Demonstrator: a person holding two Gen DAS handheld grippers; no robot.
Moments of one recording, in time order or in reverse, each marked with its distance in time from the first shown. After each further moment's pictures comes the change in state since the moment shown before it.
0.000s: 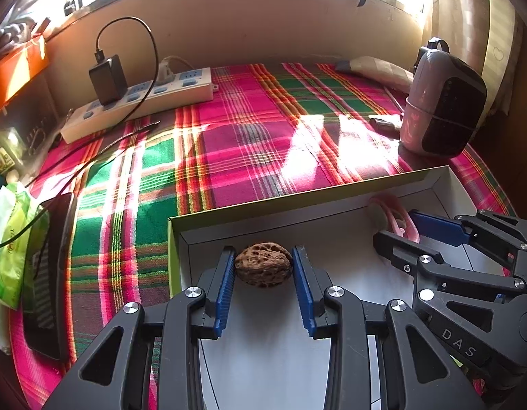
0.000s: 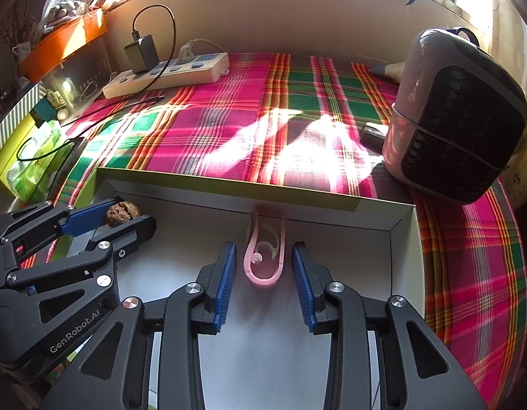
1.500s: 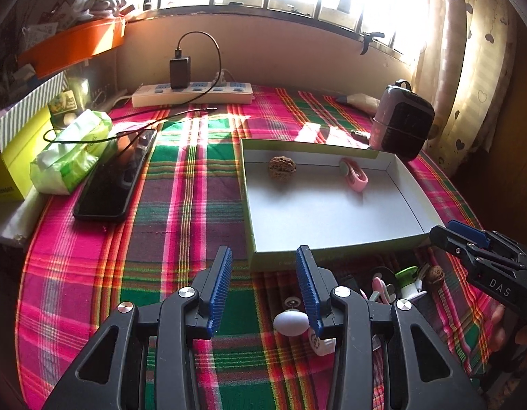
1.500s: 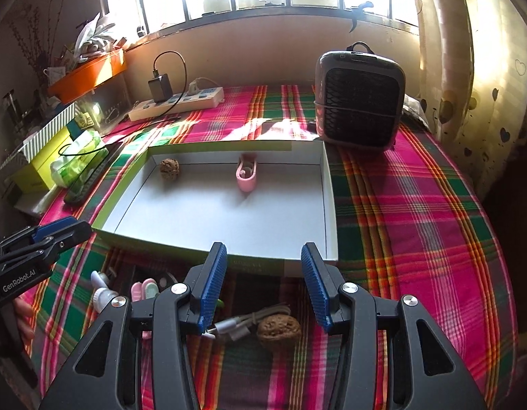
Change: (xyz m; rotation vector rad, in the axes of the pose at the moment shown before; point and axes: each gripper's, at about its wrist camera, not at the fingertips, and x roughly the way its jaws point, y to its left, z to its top) left arm -0.115 0.022 -0.110 -0.156 -0.134 -0.035; right arm -0.108 -0.017 -0.100 0.063 -0.179 0.003
